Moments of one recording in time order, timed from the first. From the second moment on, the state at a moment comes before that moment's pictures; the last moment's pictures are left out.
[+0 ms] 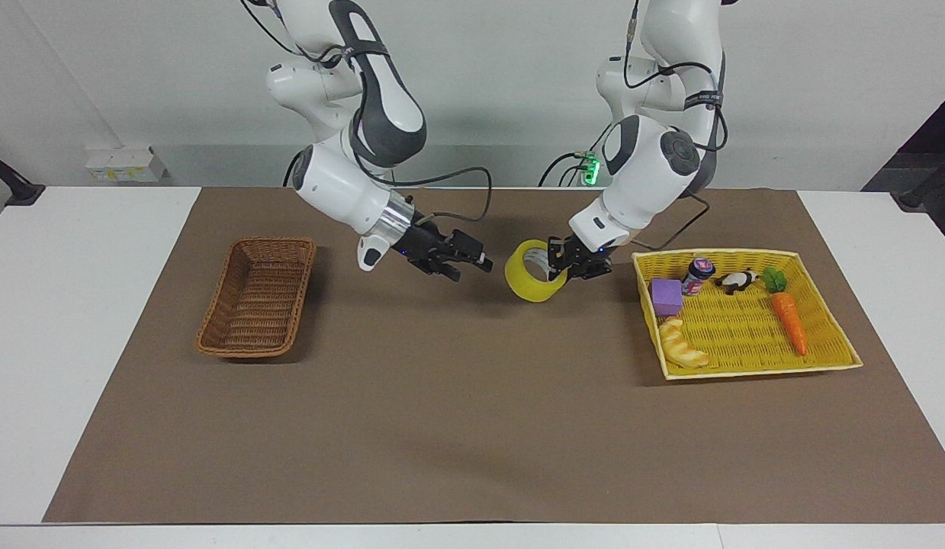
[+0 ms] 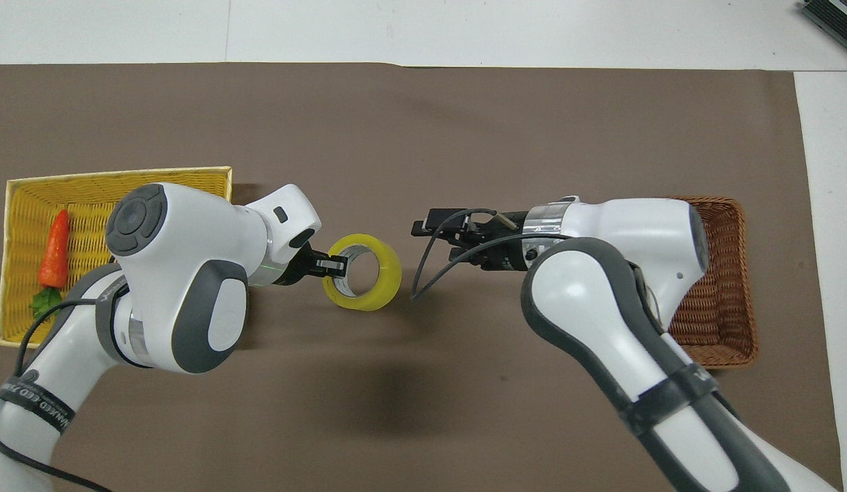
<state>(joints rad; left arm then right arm) -0.38 0.08 -0.06 -2.05 -0.43 2.20 0.03 0.40 0.17 0.03 -2.00 1.08 2.36 0.05</state>
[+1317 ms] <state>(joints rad) -0.41 0.08 -0.06 -2.06 -0.46 2.25 0.01 0.54 0.25 0.03 -2.01 1.26 2.46 -0.02</state>
